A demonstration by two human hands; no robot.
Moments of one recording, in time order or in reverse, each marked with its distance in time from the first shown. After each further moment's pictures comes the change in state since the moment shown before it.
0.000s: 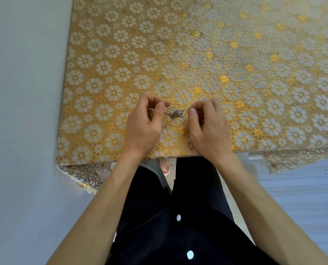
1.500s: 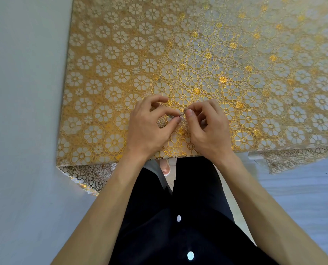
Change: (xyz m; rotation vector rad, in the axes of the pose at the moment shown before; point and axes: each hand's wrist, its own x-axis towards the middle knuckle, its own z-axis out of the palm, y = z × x) left_hand 0.002 -0.013 0.006 0.362 -0.046 0.242; right_hand 0.000 0.001 -0.005 0.105 -0.005 -0.033
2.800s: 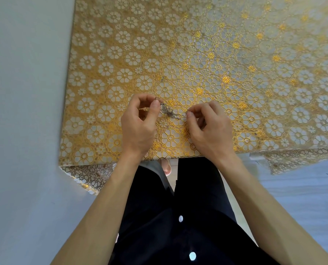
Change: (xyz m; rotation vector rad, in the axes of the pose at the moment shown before) left_hand 0.001 0.004 -0.015 -0.515 0.178 -0.312; right_hand 0.000 -0.002 0.003 -0.137 -0.012 0.020
